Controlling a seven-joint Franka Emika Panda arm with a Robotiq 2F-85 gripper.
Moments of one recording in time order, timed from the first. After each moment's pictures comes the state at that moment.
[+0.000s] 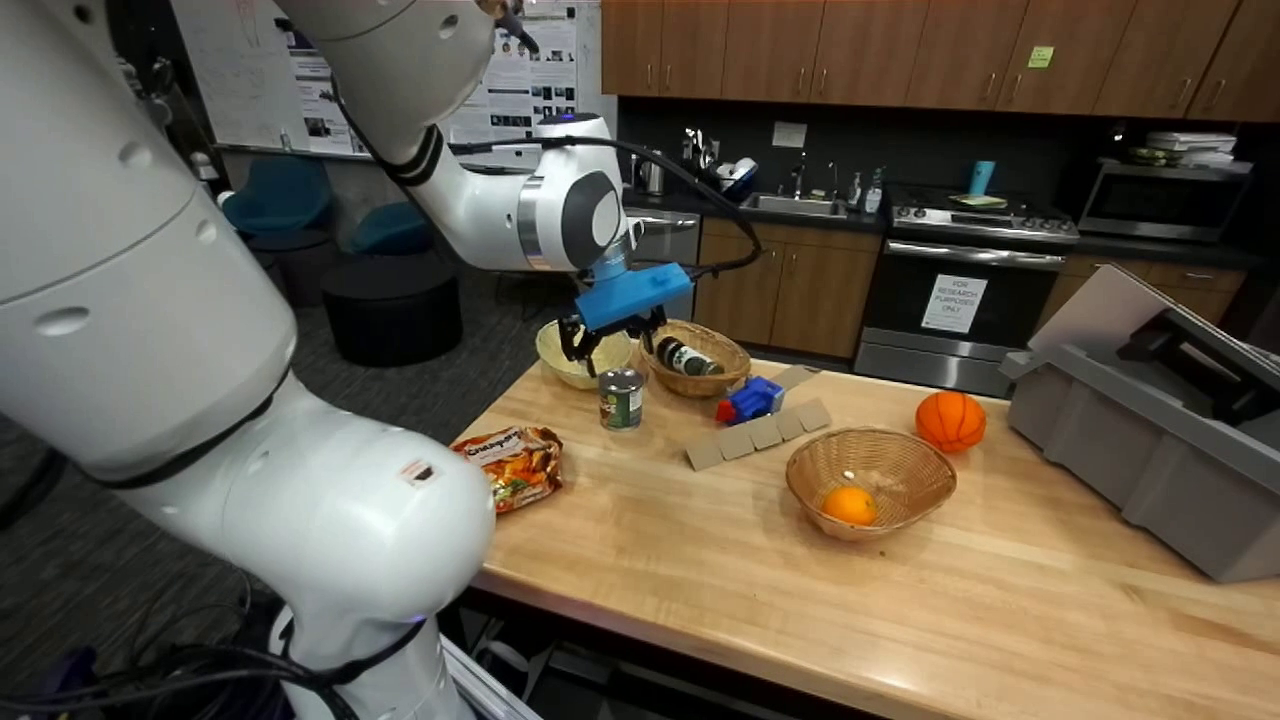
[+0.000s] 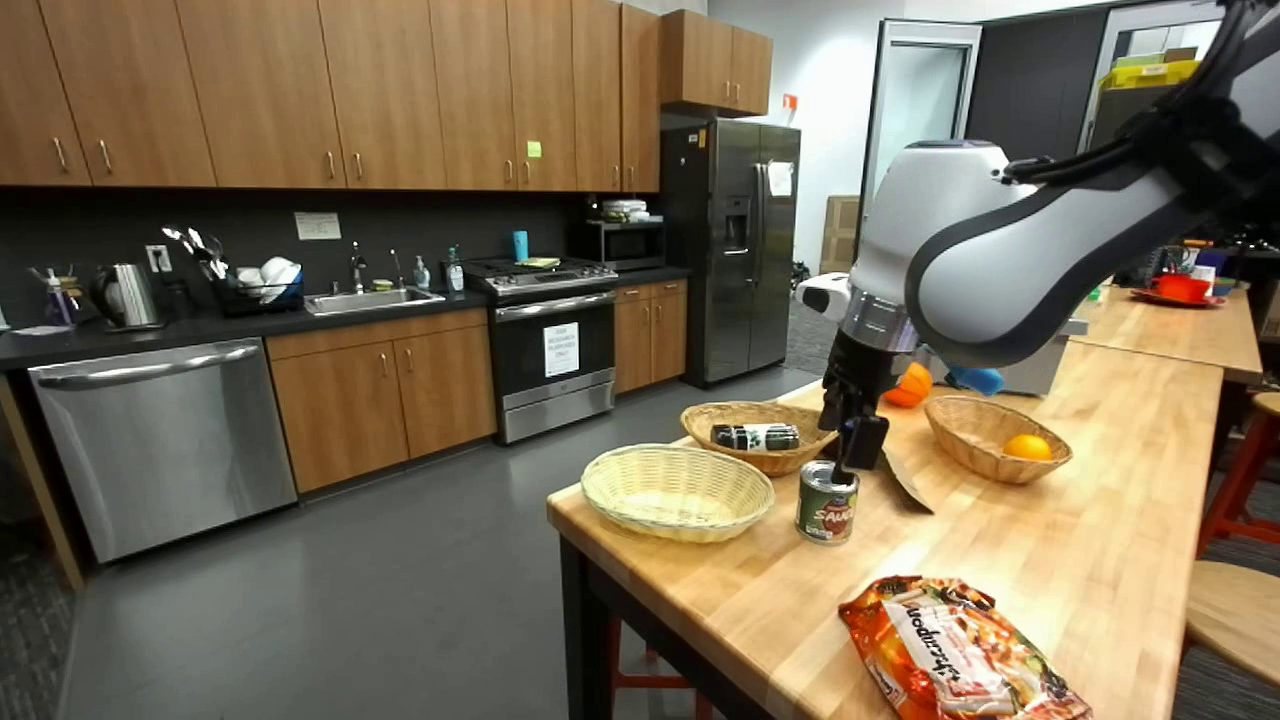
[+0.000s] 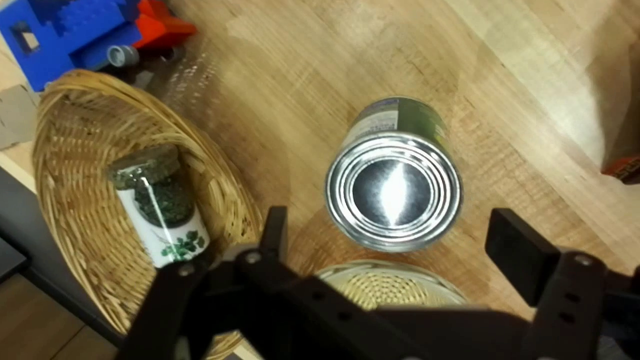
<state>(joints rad) 0.20 -0.34 -0.05 -2.68 -0.17 2.61 -0.72</state>
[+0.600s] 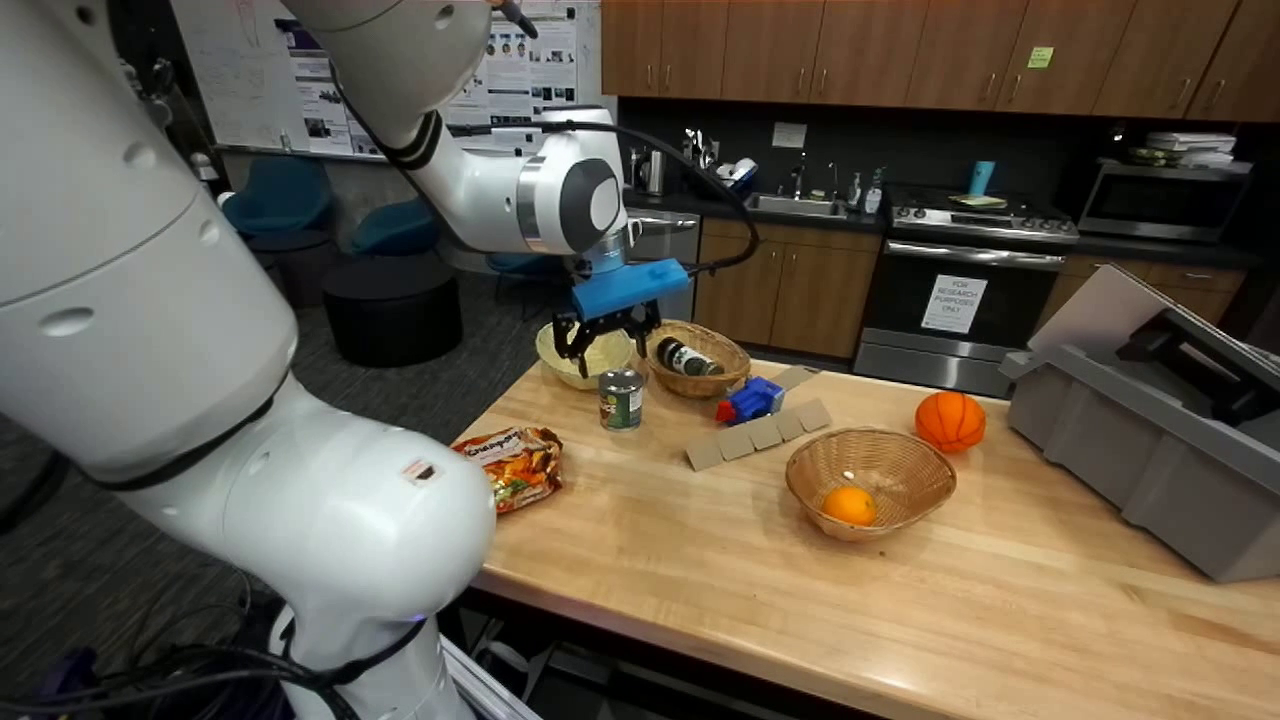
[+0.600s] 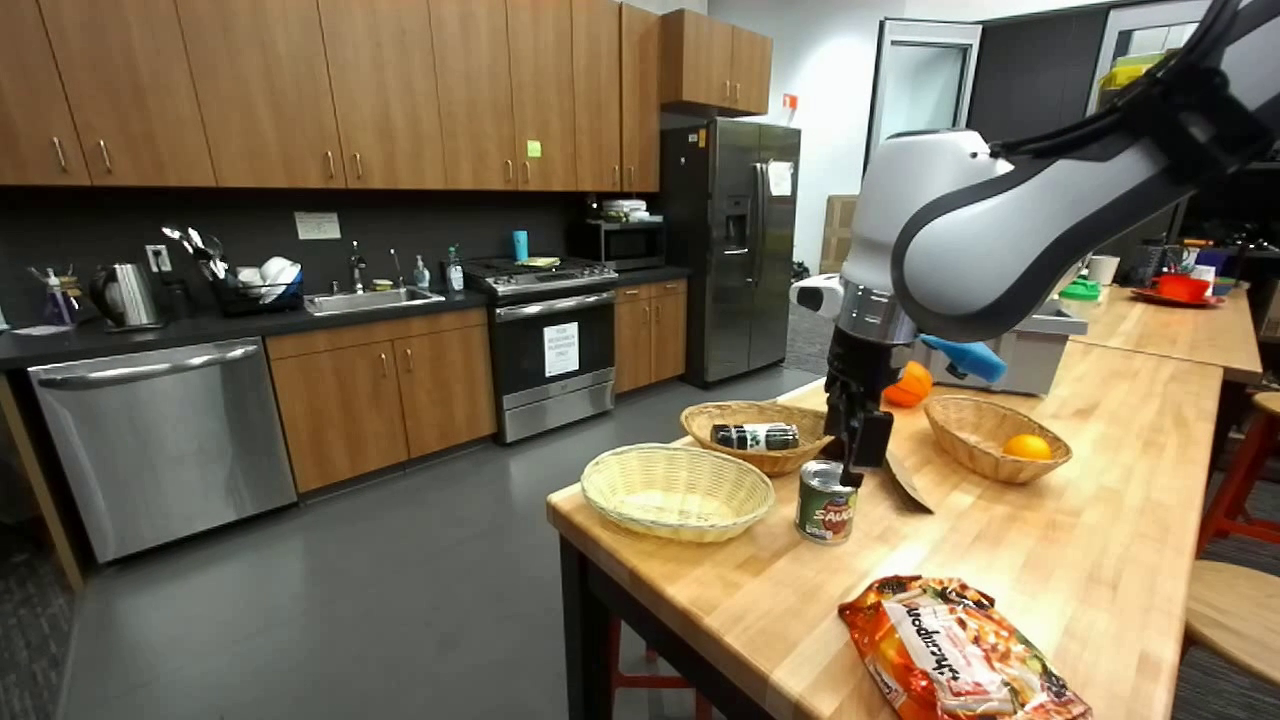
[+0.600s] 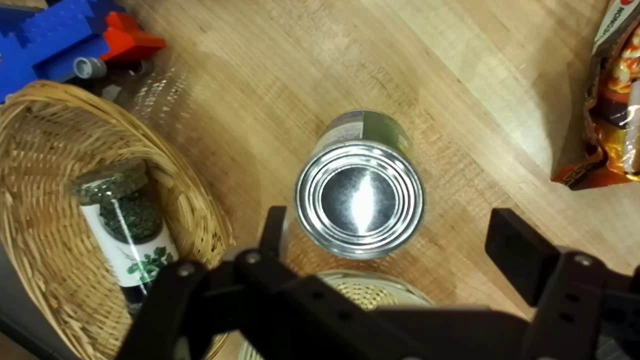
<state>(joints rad) 0.21 -0.34 -0.04 -2.63 -0.13 2.47 -0.74</state>
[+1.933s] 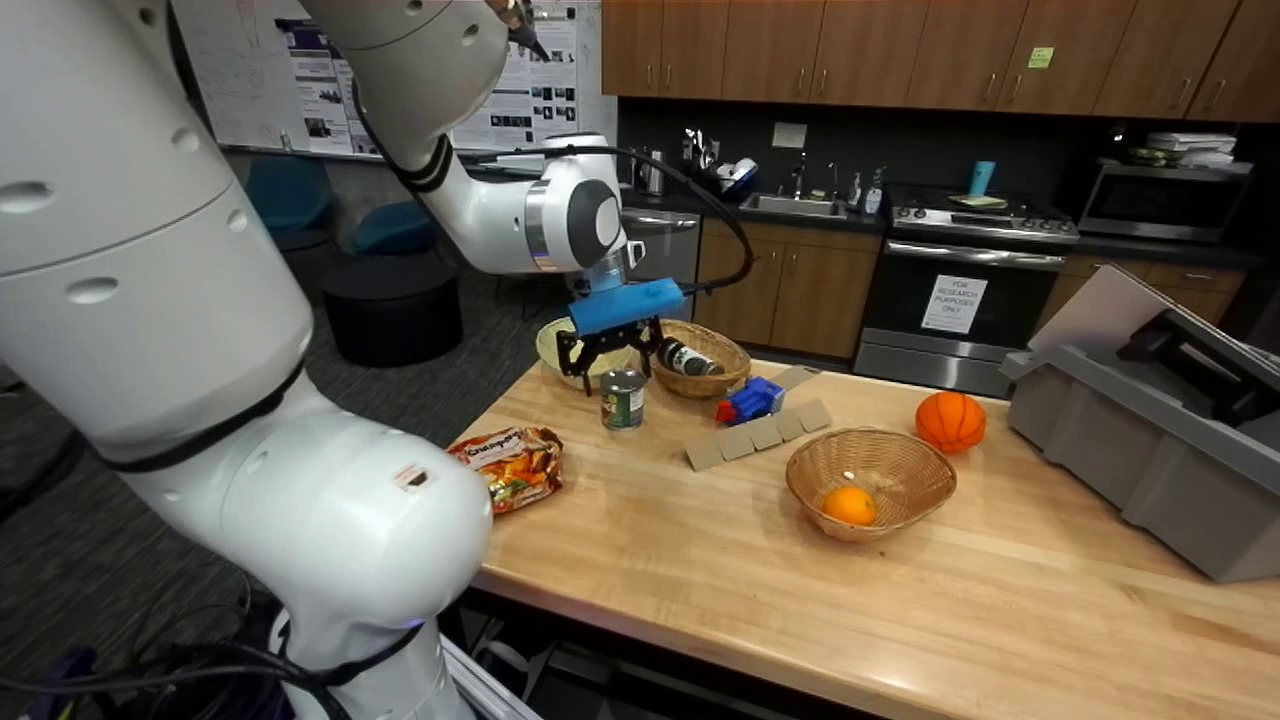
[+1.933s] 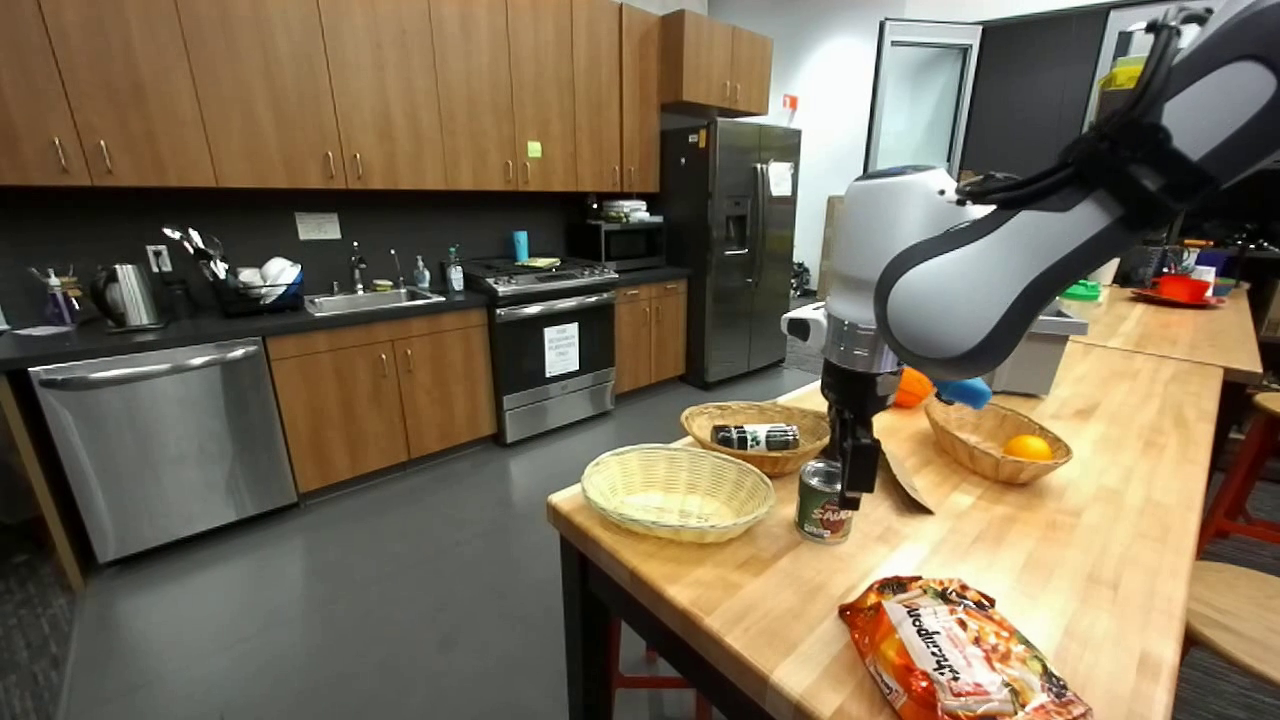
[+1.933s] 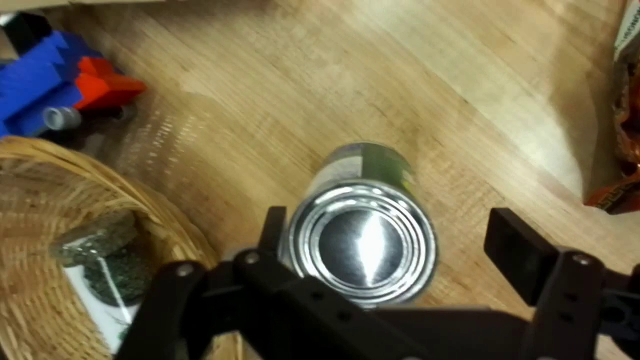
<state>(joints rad) 0.15 -0.26 0.02 -2.62 -0.21 2.49 -0.59</state>
